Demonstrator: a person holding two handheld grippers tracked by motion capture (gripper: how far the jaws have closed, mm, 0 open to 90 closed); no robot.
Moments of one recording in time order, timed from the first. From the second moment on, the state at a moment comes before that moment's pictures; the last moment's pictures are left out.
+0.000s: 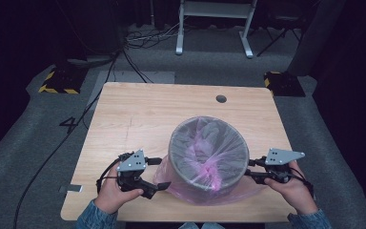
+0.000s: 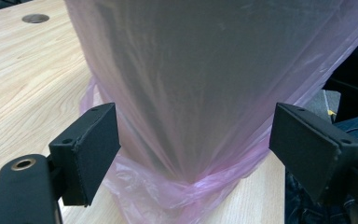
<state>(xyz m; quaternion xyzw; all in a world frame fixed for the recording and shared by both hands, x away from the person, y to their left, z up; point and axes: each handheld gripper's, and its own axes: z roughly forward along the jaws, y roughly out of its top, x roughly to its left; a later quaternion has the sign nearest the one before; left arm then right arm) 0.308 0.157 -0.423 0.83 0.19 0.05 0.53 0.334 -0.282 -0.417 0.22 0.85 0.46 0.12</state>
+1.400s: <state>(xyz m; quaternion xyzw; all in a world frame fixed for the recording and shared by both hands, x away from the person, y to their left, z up) 0.328 0.164 -0.428 0.84 0.24 0.09 0.48 0.356 -0.299 -0.453 0.34 0.85 0.39 0.12</state>
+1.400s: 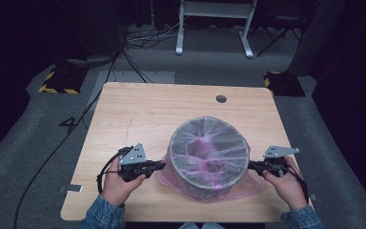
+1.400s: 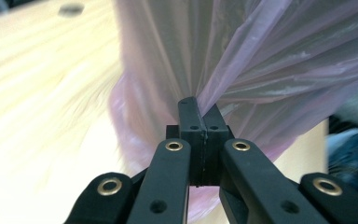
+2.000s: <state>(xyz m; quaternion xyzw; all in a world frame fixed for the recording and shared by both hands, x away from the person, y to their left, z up) 0.315 0.172 -0.433 0.84 0.21 0.09 0.49 0.326 -0.319 -0.460 0.31 0.83 0.44 0.13</state>
